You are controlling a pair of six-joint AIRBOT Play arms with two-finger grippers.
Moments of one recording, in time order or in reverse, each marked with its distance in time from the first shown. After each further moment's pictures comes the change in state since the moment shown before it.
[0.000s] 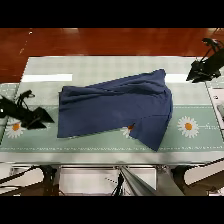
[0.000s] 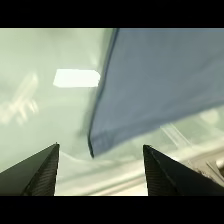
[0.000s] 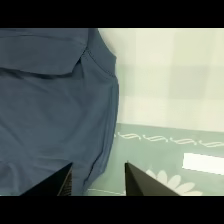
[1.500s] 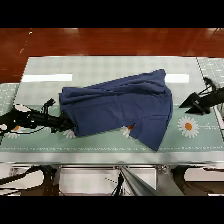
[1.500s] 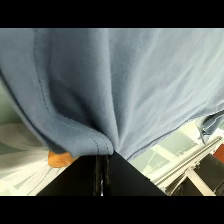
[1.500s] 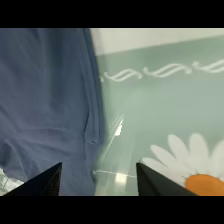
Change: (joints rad) left arm -0.241 -0.045 -0.241 -0.344 0.328 0.037; right arm -0.186 0.235 -0.792 0.196 -0.293 -0.145
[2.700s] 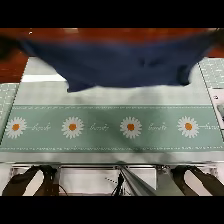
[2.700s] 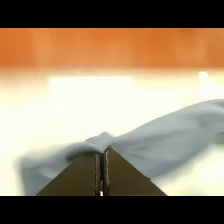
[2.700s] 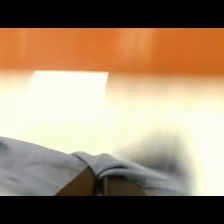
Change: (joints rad) left arm 0.000 0.600 0.742 -0.028 0.143 0.061; right arm 0.212 0.576 0.343 0.310 -0.429 -0.167
